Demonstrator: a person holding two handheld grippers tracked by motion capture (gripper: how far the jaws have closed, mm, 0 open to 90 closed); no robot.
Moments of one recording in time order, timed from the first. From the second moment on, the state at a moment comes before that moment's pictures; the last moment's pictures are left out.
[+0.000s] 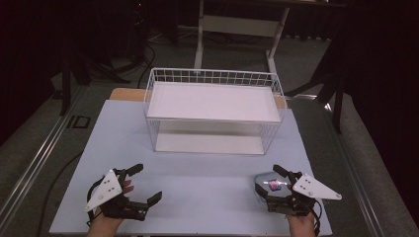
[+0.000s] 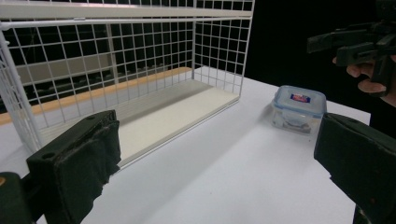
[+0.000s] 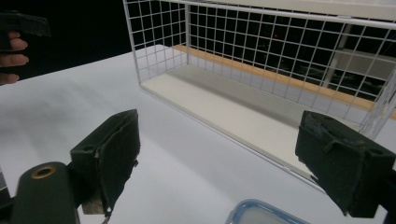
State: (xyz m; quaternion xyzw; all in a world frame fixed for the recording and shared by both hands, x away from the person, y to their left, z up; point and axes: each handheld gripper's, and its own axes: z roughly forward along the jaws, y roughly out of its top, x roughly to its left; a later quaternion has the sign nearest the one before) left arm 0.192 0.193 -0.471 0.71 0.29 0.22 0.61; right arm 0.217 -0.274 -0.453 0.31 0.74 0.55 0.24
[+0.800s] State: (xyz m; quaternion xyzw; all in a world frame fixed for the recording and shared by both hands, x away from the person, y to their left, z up) left arm 0.196 0.179 -0.472 0.72 0.27 0.20 0.61; right arm 0.210 -0.272 -0.416 0.28 0.73 0.58 0.23
